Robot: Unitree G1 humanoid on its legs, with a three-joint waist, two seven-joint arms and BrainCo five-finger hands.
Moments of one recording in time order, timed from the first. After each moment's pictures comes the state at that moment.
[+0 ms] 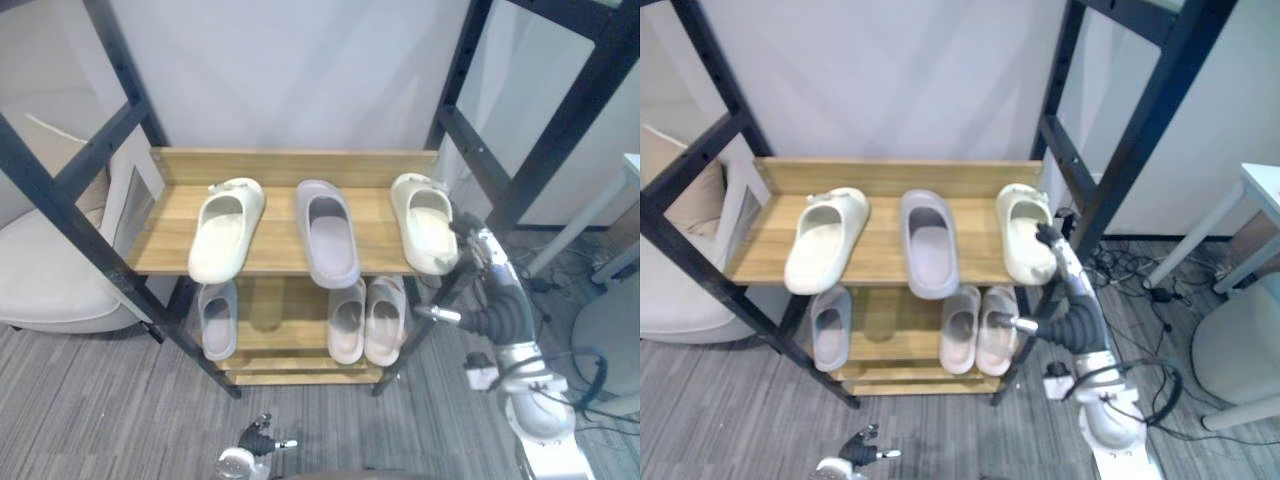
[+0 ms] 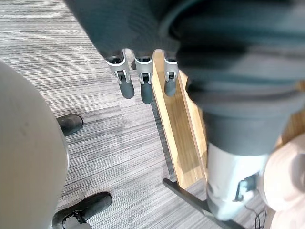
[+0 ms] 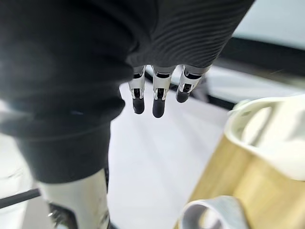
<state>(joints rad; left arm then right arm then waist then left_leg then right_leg) 0.02 0.11 -0.18 1.17 0.04 -0.16 0.02 0.17 -0.38 0.01 -0.46 -0.11 -0.29 -0.06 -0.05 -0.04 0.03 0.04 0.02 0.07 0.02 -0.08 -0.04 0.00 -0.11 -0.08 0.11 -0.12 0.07</state>
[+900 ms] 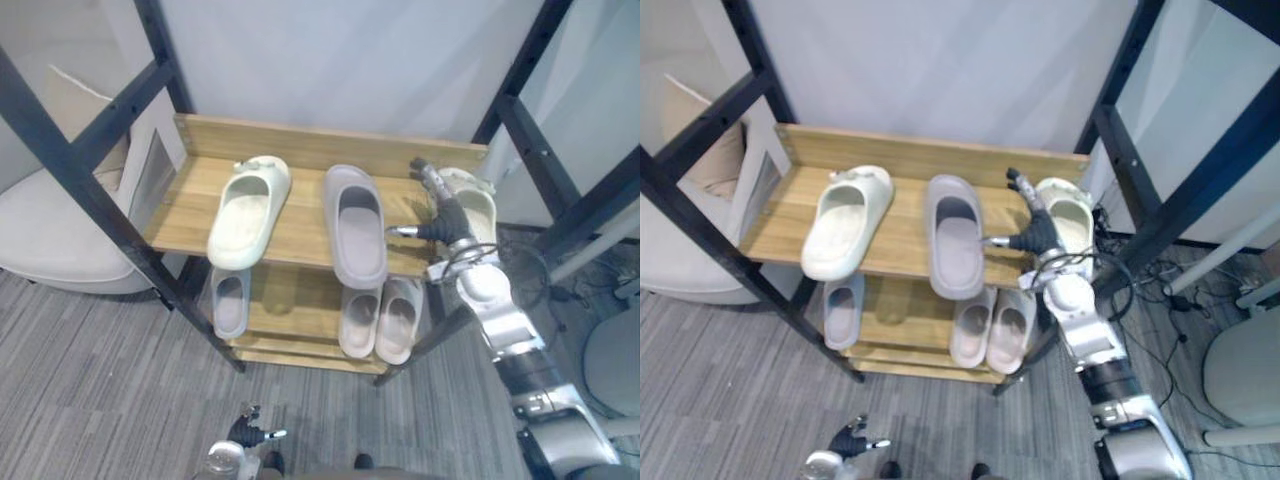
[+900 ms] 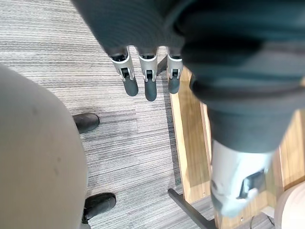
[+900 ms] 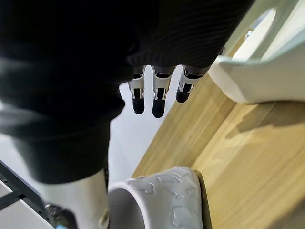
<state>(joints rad) 0.01 0.13 -0.14 1.13 0.04 -0.14 0.02 -0.45 -0.44 0.17 0.20 -0.04 -0.18 -0.07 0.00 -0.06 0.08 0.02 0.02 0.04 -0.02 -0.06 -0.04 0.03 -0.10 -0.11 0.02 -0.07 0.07</state>
